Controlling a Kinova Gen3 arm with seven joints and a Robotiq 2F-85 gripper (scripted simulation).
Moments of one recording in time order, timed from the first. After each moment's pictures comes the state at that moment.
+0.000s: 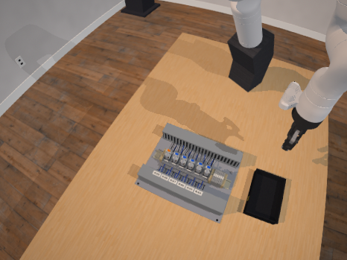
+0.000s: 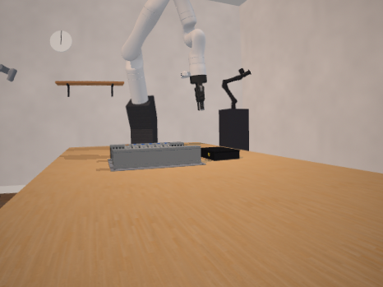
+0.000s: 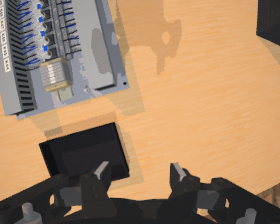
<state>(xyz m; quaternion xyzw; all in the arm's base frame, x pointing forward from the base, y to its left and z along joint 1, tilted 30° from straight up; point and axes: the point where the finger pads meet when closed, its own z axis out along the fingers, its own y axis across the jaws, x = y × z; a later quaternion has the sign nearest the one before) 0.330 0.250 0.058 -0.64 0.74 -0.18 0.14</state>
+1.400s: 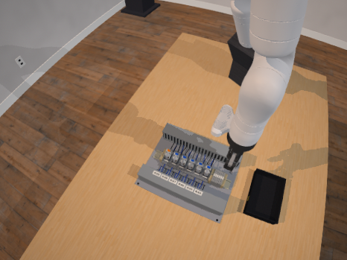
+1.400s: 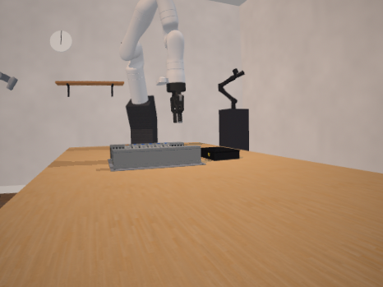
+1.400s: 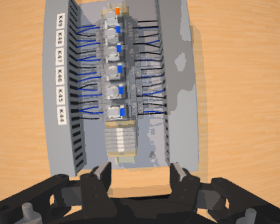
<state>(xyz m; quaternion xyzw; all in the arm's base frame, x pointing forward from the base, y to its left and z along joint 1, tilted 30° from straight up) 0.446 0.119 0.086 -0.70 0.67 -0.22 0.11</state>
